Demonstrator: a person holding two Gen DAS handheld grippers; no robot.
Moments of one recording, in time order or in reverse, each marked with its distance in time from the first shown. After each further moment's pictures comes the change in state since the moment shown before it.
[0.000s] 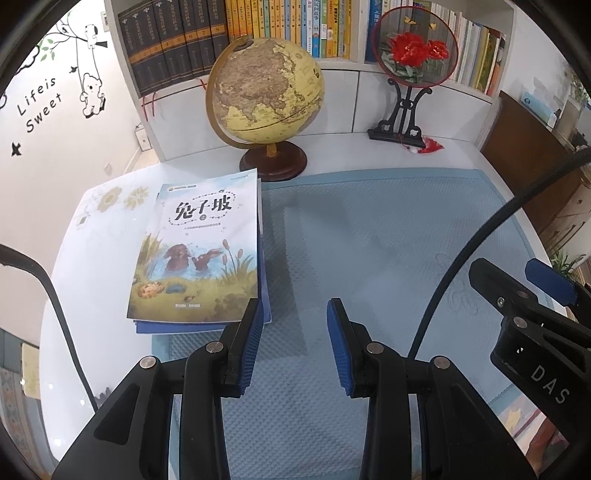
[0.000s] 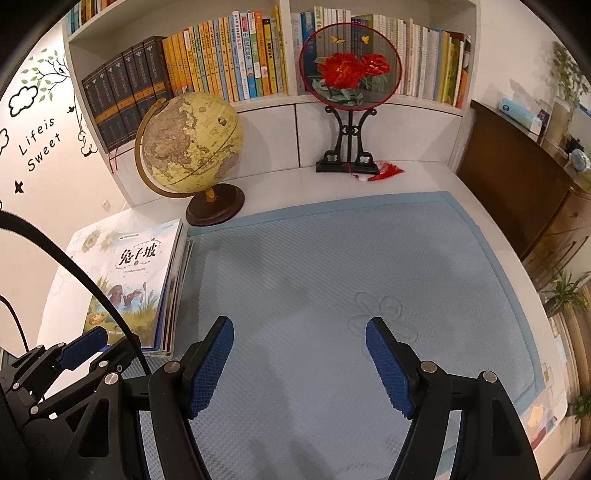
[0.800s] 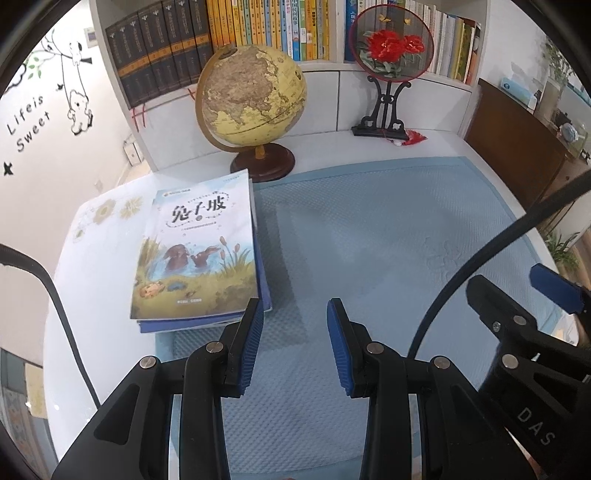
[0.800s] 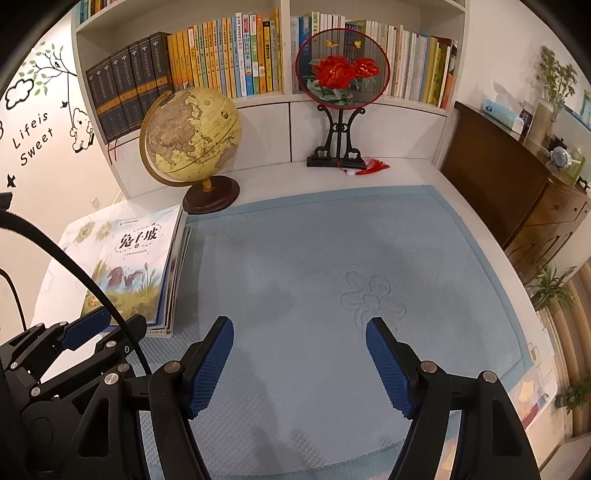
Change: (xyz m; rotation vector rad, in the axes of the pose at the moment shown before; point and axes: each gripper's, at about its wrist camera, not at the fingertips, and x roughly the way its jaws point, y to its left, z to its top) left arm -0.011 0.001 -0.018 0.082 -0.034 -0.007; right arm -0.024 0.017 -0.030 -0.008 -0.005 -0.063
